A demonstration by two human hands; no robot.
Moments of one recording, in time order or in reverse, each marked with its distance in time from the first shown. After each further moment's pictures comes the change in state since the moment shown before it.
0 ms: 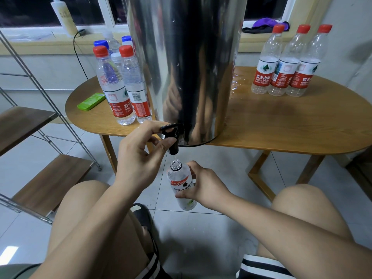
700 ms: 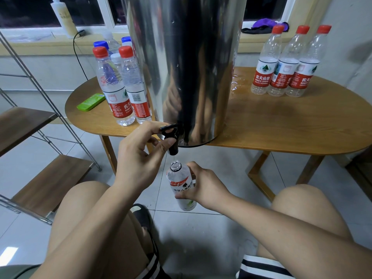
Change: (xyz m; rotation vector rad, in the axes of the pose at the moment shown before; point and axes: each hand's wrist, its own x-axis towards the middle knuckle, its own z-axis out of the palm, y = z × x) left_hand 0.000 -0.001 -0.001 -0.006 -0.011 -0.001; right_hand -0.001 -0.001 -0.001 -0.009 -0.003 0.004
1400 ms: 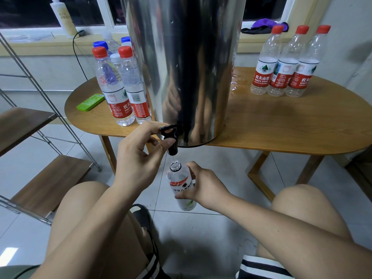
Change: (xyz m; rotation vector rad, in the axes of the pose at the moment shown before) left_hand 0.001 0.005 -0.001 0.022 0.004 0.014; right_hand 0.001 0.002 0.000 0.001 -0.001 -0.003
